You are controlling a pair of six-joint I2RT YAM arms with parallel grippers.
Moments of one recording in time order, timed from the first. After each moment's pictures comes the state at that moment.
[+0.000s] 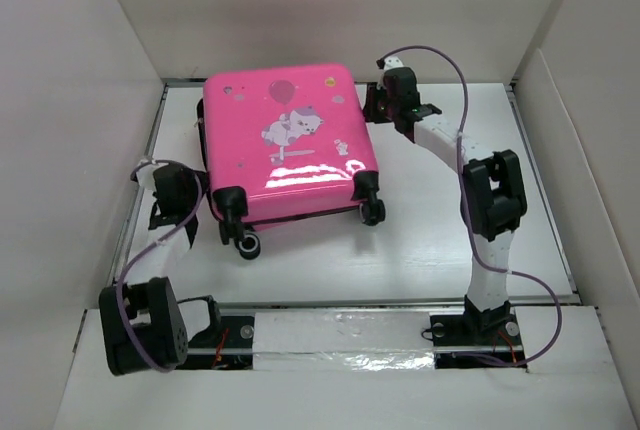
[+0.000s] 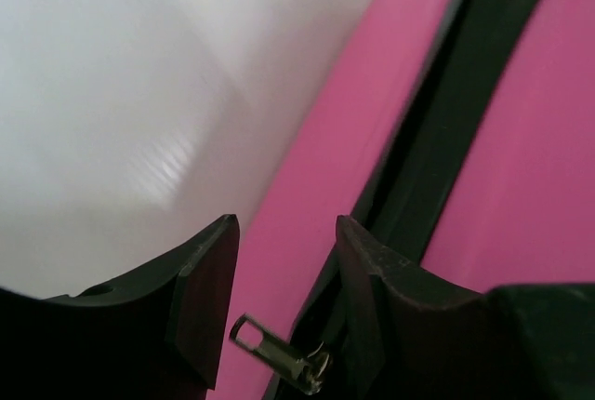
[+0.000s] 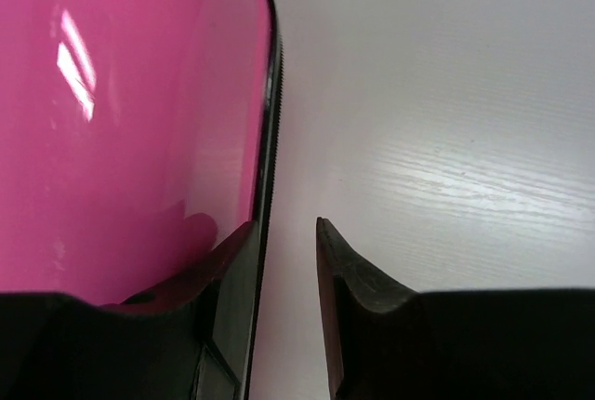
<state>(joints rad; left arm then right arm) 0.20 1.20 0.55 0.12 -0.09 -0.87 0.39 2.05 1.69 -0.13 -0.02 0.24</state>
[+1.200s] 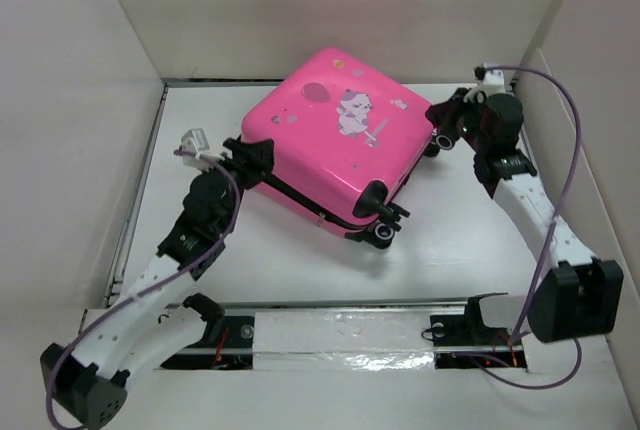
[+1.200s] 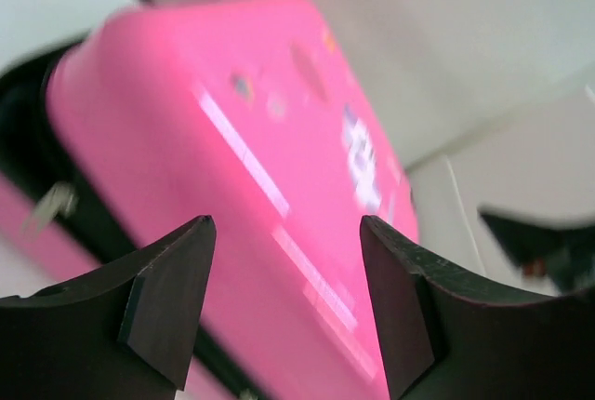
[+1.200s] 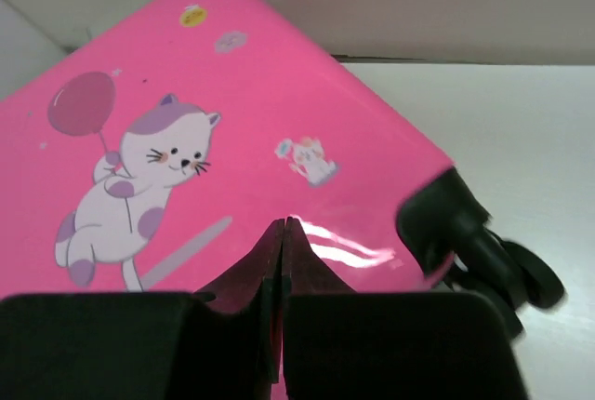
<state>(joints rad) -0.63 0.70 0.62 -0.01 -0.47 -0.86 0.14 1.36 1.15 0.04 -0.24 0.26</state>
